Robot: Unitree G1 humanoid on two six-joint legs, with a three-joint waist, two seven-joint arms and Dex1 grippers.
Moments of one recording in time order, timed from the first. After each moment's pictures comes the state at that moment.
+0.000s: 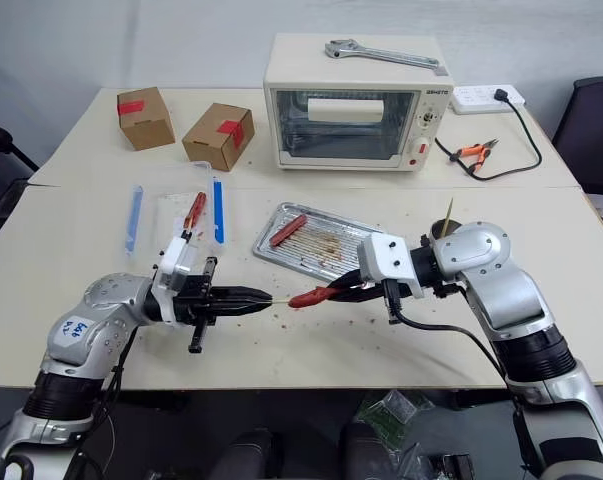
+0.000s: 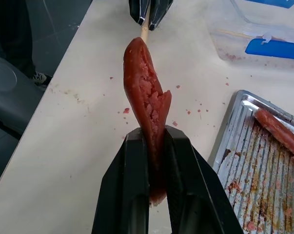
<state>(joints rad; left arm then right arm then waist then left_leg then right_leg) -0.38 0.56 -0.03 -0.11 -0.58 0.42 -1.21 -0.63 -0.70 0.20 -0.12 0.27 0.23 1.41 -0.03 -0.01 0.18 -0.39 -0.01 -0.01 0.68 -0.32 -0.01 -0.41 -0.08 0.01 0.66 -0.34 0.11</state>
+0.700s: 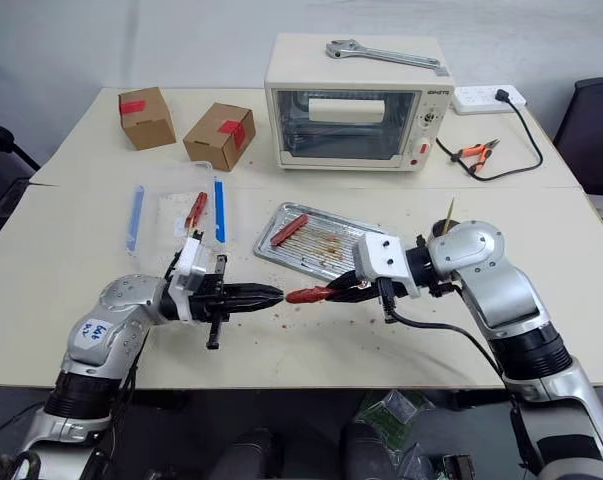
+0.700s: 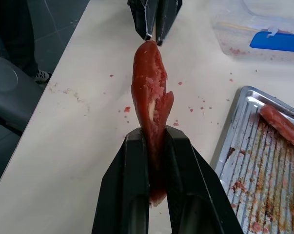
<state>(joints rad) -0.38 0.49 -0.04 -0.10 -0.51 0.37 -1.16 -0.64 -0.70 0.22 -0.12 0.25 0.27 1.40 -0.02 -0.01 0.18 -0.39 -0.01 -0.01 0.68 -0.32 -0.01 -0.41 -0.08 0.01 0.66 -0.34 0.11</state>
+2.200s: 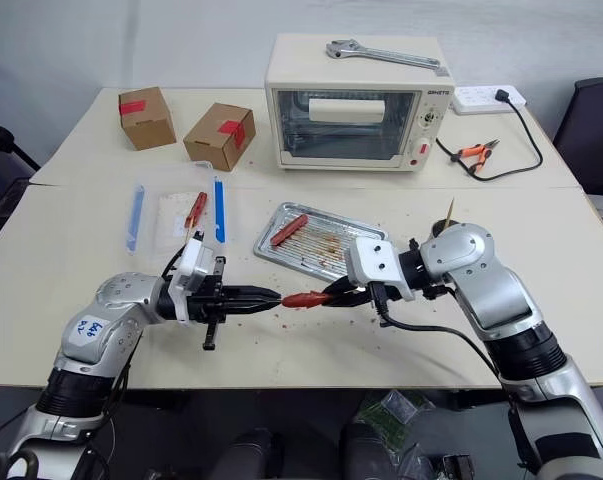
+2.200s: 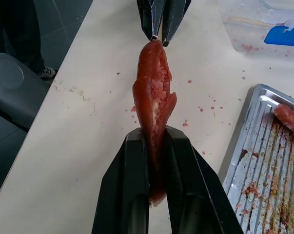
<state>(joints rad) -0.39 0.55 -0.06 -0.10 -0.50 0.39 -1.17 -0.65 -0.70 0.25 -0.13 0.23 0.29 1.40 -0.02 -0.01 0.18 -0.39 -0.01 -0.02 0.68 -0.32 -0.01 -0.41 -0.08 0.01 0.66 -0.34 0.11</state>
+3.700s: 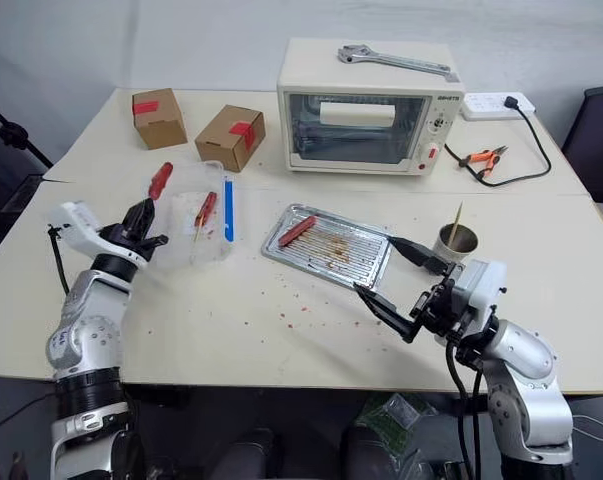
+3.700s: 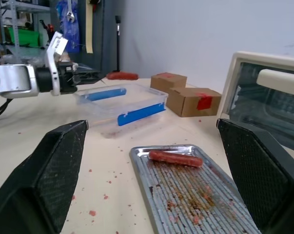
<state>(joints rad) -0.44 0.27 0.46 0.06 -0.57 0.34 -0.17 -0.02 -0.43 -0.20 -0.43 0.55 0.08 0.92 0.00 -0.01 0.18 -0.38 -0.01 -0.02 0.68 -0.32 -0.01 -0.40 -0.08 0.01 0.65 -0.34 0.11</state>
